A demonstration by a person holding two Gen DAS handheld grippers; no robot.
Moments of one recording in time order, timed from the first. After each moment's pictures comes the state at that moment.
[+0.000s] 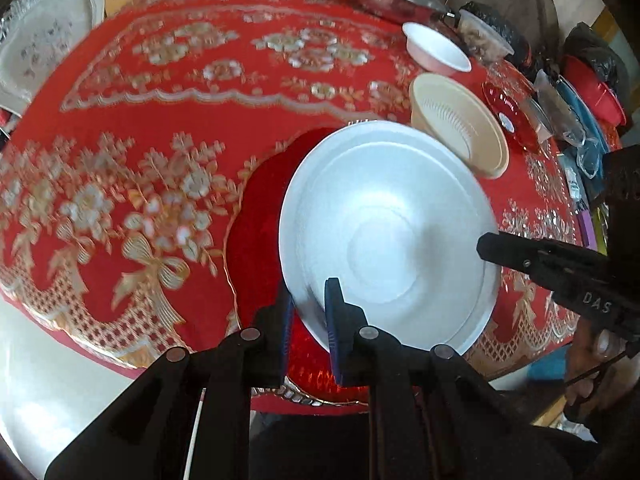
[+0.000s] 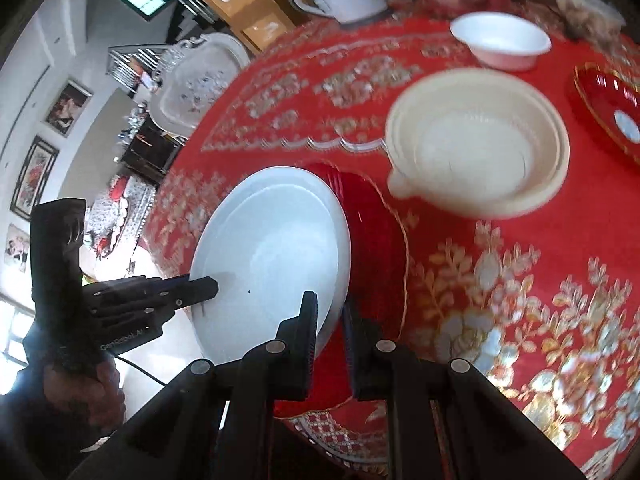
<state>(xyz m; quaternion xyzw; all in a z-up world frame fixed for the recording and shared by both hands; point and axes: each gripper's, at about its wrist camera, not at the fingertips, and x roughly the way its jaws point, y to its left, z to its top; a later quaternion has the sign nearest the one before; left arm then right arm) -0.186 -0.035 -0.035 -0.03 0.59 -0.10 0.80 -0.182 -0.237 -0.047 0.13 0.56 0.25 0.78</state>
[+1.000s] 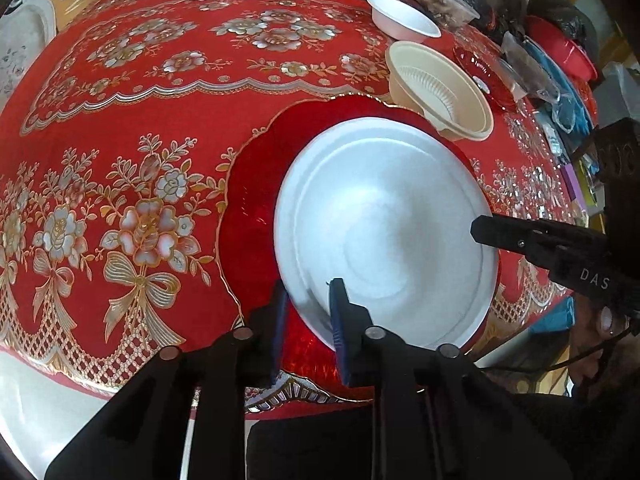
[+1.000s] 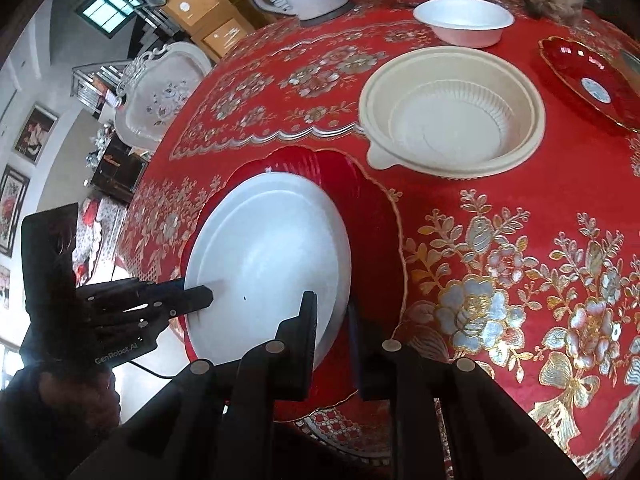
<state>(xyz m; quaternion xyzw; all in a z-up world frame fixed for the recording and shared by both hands) -0.178 -0.027 -0.049 0.01 0.60 -0.17 0.78 -0.196 -0.228 -0.052 0.14 0.56 0.18 0.79</state>
